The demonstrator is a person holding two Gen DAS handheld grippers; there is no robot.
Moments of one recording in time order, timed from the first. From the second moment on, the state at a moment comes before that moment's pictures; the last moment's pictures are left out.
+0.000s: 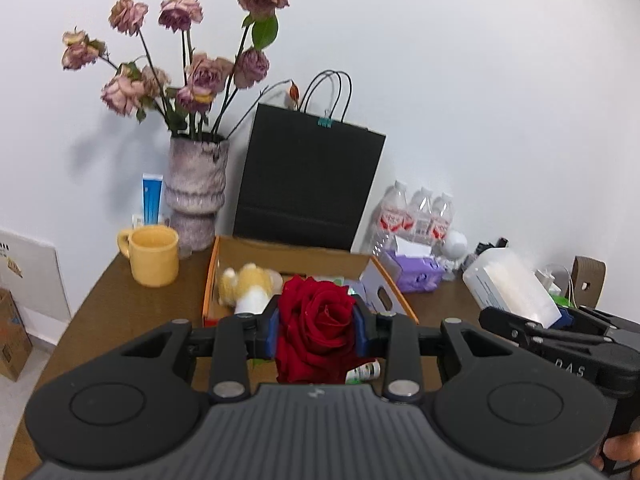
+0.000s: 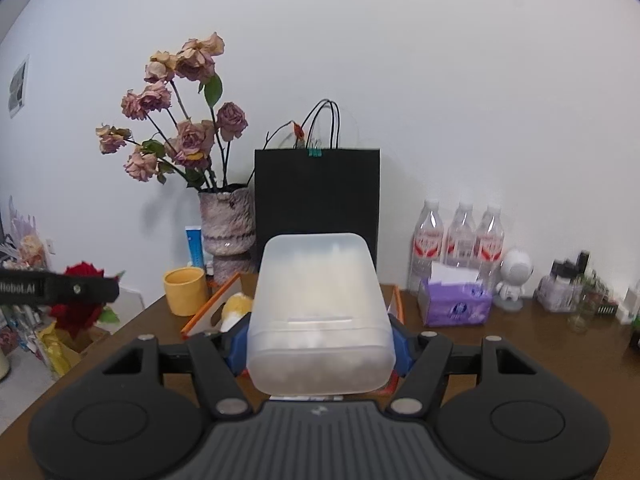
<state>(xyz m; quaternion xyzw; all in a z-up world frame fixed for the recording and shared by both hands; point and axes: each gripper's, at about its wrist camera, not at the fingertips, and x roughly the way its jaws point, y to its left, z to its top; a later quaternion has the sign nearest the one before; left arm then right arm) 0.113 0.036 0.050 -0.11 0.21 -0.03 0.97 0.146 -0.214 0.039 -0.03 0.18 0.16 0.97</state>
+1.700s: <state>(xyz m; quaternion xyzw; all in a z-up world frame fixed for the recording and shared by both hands) 0.406 0.020 -0.071 -0.09 0.36 -0.01 0.93 0.432 -0.172 -0.099 -0.05 0.34 0.13 0.93</state>
